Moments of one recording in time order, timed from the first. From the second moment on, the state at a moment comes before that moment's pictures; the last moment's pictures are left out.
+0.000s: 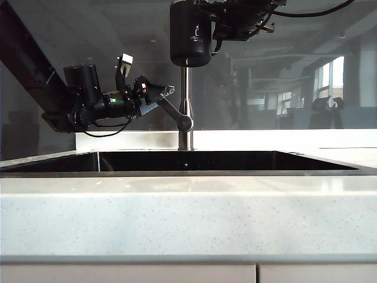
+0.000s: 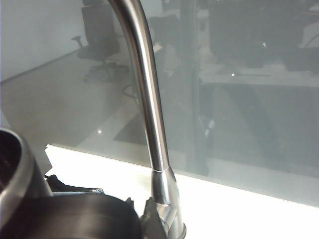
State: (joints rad) left arm -0.16 2.54 1.97 1.02 0.93 -0.51; right arm 0.37 1.88 1.66 0.18 0.00 0.10
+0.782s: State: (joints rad) left arm -0.16 2.54 1.97 1.04 0.95 -0.41; right arm 0.37 1.88 1.66 0.17 0.00 0.10
